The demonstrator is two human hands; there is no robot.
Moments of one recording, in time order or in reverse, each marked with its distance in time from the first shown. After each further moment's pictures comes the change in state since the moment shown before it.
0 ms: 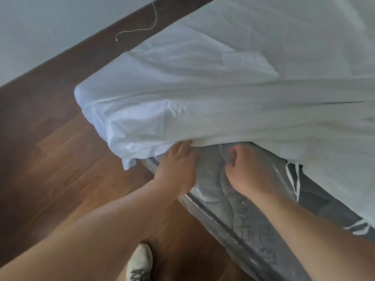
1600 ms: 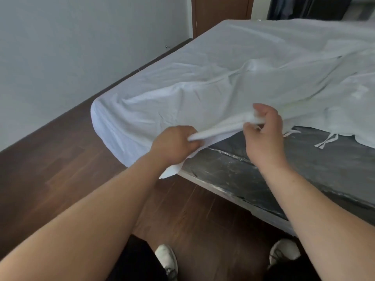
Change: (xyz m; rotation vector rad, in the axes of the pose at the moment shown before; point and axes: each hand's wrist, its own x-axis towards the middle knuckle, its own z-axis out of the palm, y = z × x) left_hand -0.137 -0.009 0.050 -0.123 0.361 0.301; right_hand -0.180 0.051 0.105 0.861 0.795 -0.188
